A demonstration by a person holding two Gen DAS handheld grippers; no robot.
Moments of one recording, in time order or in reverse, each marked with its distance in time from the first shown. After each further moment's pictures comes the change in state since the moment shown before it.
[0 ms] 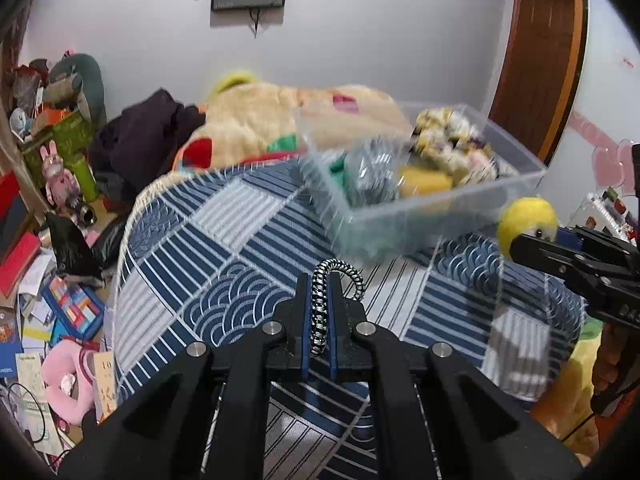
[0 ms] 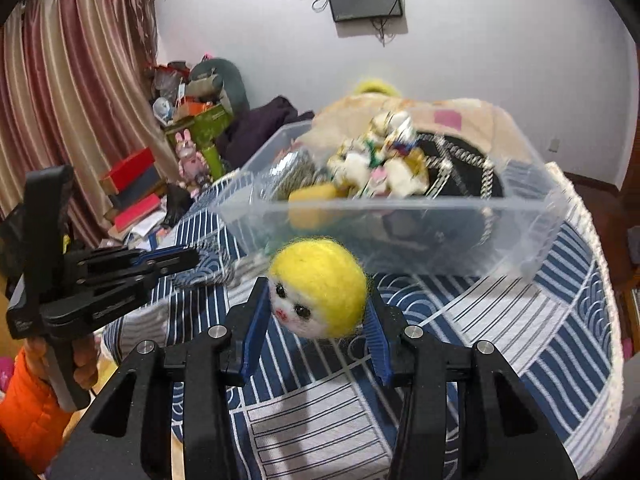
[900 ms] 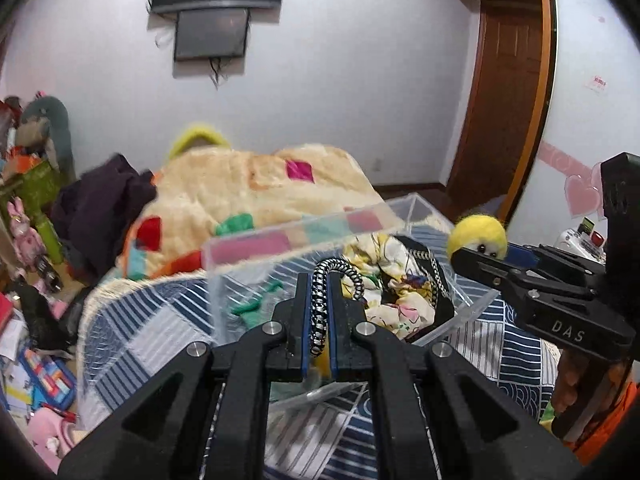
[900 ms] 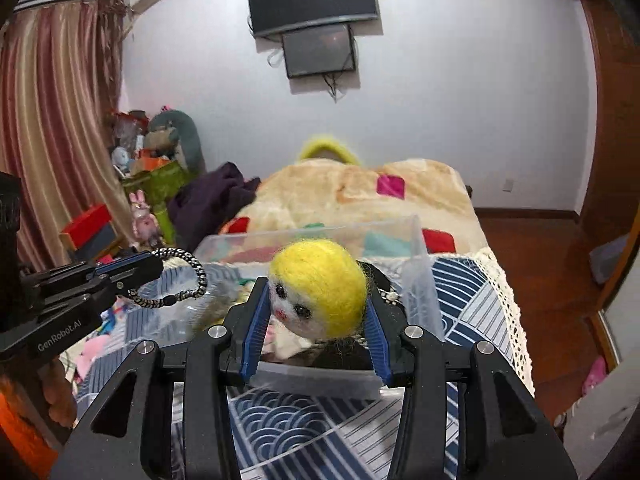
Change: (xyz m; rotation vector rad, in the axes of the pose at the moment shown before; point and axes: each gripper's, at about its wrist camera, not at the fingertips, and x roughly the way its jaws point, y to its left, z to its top) left arm 0.030 -0.050 0.088 0.035 -0.132 -0.115; right arm -0.007 -0.038 0.062 0.029 -0.128 -0.179
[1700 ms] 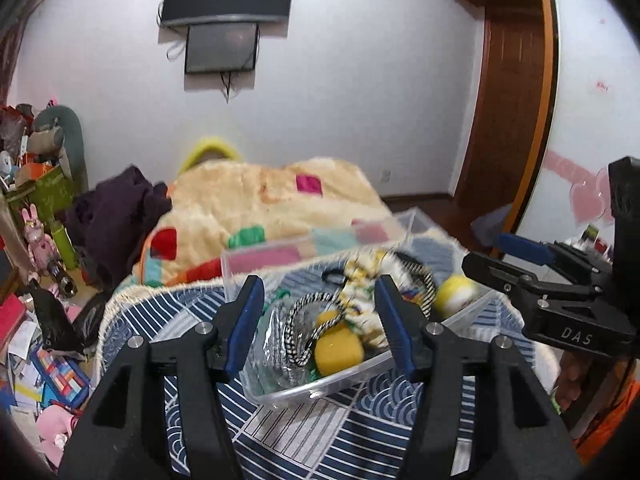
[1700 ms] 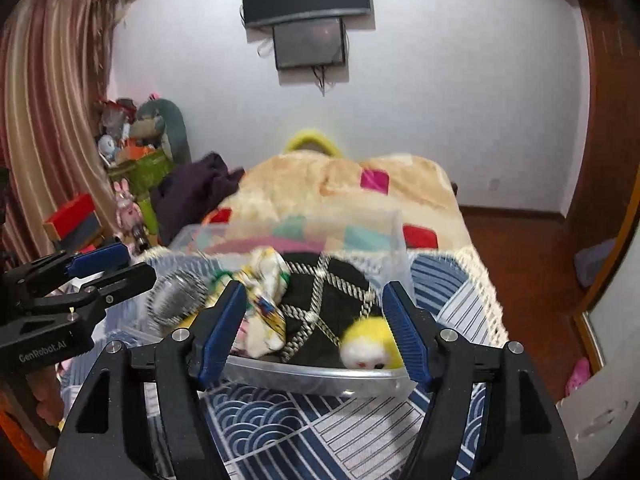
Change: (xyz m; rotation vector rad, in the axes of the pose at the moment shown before) left arm -0.051 -0.010 0.008 0.006 -0.084 0.048; right arm -0.032 -0.003 0.010 -0.031 -0.037 -0.034
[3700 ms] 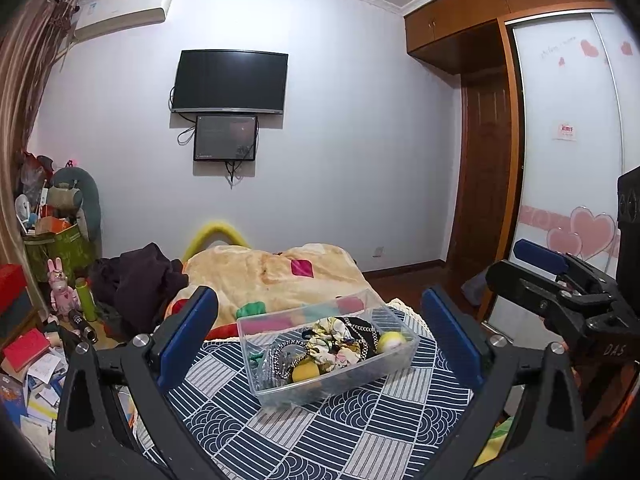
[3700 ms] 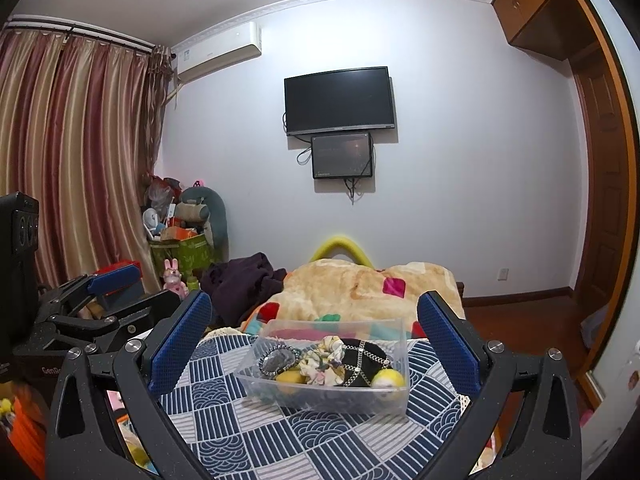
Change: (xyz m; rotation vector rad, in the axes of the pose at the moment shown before) left arm -0.149 -0.035 0.004 0.032 -0.282 0.004; right arm -0.143 0.047 0.006 -0.049 -0.333 0.061
